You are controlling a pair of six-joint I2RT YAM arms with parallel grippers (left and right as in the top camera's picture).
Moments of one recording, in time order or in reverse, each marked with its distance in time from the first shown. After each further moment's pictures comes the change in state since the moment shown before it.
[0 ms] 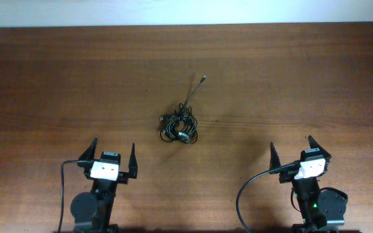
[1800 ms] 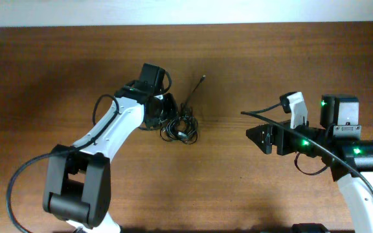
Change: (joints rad) left arm -0.371 1.781 1.223 -0.592 0.060 -0.859; right arm -0.002 1.085 0.986 -0.819 -0.576 0.127
